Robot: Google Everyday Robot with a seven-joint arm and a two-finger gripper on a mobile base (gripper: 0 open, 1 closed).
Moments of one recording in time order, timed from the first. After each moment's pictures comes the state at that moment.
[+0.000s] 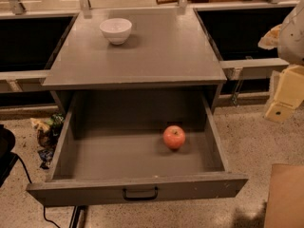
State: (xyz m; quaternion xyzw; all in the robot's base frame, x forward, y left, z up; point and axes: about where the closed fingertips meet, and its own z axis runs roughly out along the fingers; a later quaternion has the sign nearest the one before) arm 0.439 -0.214 0.984 -0.60 0.78 -0.04 0.17
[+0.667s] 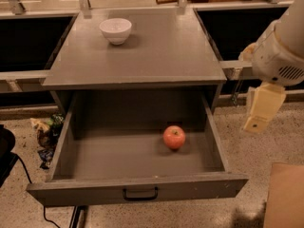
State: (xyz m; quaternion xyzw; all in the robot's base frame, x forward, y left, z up) arm 0.447 -0.195 0.946 -0.62 0.77 -0.05 0.17
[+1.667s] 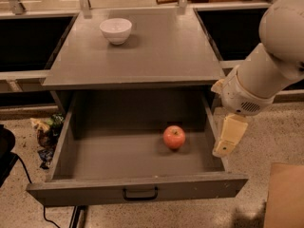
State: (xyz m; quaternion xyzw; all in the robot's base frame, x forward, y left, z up) arm 0.457 -0.157 0.854 -0.64 0.75 0.02 0.16
